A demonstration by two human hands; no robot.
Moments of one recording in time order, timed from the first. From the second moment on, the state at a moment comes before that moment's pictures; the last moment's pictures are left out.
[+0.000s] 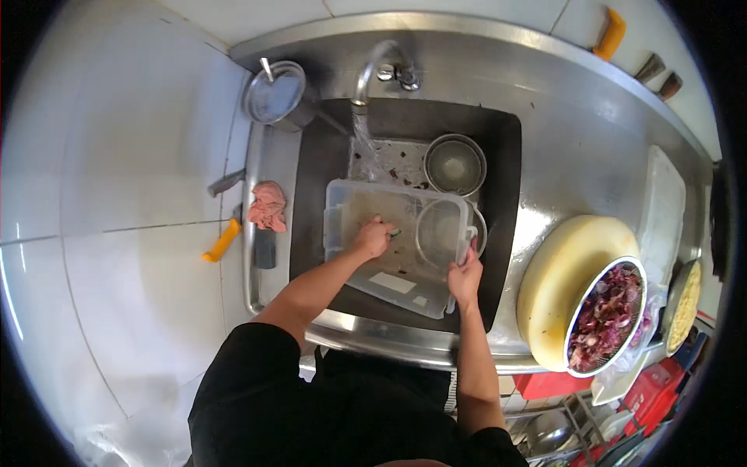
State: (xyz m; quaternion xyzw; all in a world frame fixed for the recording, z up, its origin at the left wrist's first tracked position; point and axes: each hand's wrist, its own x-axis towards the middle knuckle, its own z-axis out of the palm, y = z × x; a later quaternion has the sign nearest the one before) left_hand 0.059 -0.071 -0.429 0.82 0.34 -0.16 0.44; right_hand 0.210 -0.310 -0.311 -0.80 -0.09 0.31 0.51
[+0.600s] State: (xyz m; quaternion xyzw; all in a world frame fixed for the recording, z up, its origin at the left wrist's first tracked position) left_hand 0.096 0.185 -0.043 0.44 0.44 0.17 0.76; right_hand 0.134 -0.374 -0.082 -0.80 -0.51 0.05 0.31
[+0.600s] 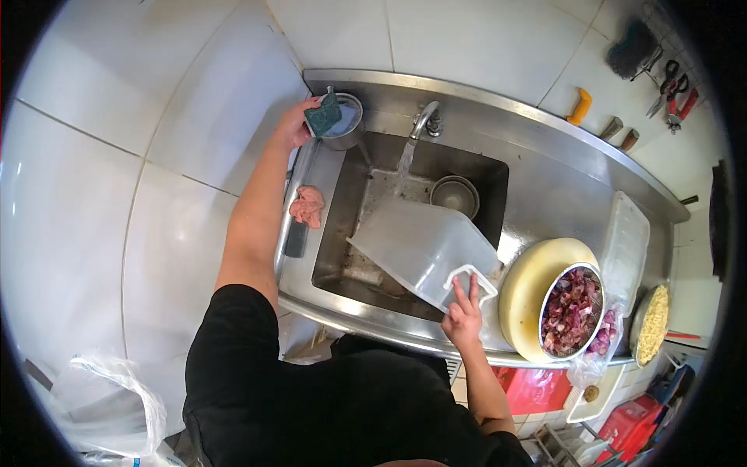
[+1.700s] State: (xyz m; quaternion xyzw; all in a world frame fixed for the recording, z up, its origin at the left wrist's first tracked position) left_hand 0.179 0.023 -0.183 0.33 0.40 0.07 0.85; right_hand 0.291 -0.121 -0.199 -0.87 -0.33 0.27 0.26
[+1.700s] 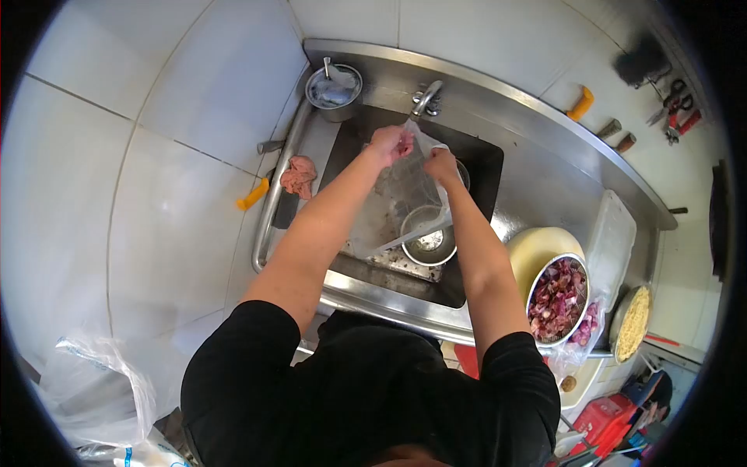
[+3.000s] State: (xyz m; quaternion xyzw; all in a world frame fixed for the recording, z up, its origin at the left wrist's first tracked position) left_hand -0.002 0.040 -0.259 0.80 0.51 -0.01 0.30; right_hand 0.328 -0.244 -0.331 -0.93 -0.10 0.20 0.29
